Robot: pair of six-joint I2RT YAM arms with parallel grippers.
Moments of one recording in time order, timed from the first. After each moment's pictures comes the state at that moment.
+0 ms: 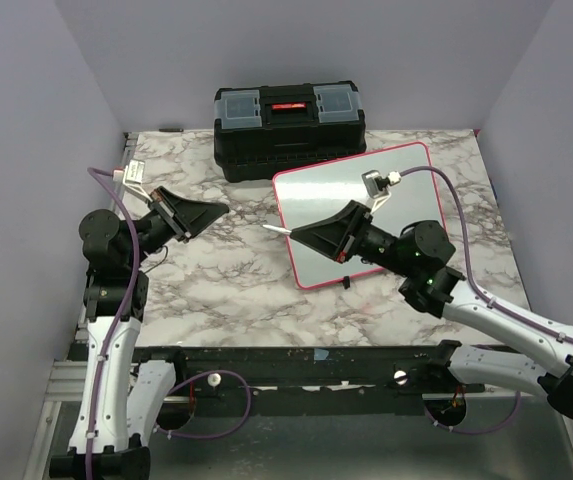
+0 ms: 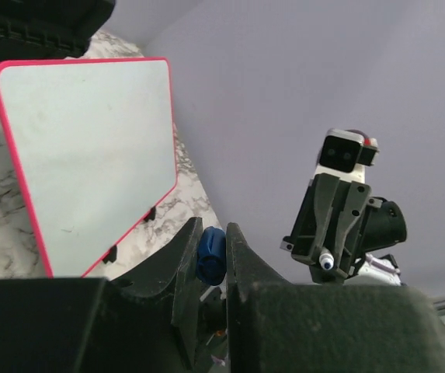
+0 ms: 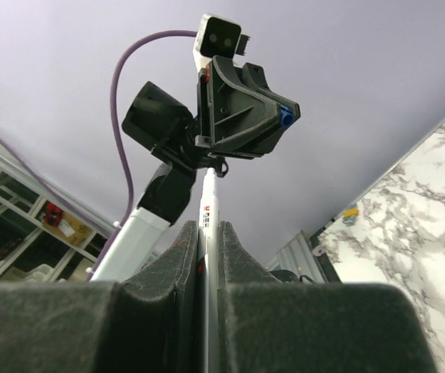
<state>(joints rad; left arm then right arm) 0.01 0.72 0.85 0.00 0.82 -1.08 0.88 1.04 0.78 0.60 -0.32 0.99</state>
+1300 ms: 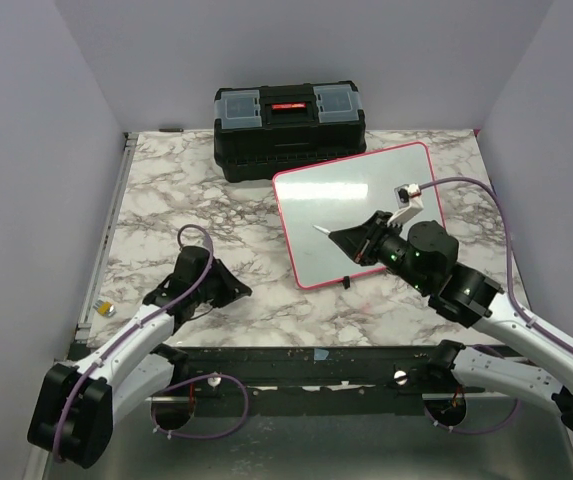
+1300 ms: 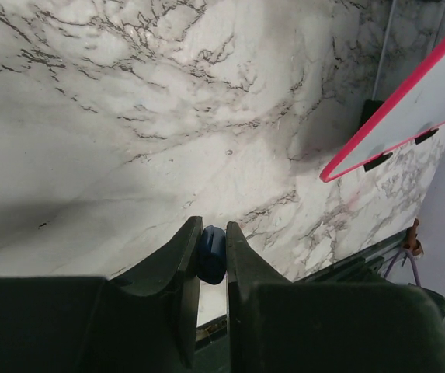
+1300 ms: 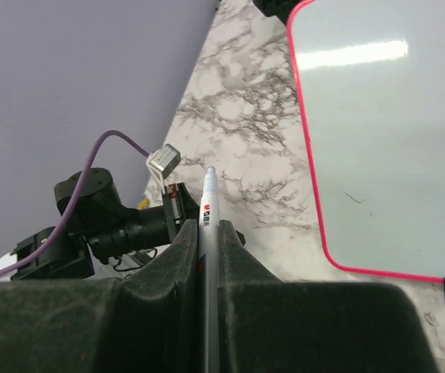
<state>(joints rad) -0.38 0.90 0.35 -0.20 0.28 -0.94 0.88 0.86 0.87 -0.17 0.18 0.76</state>
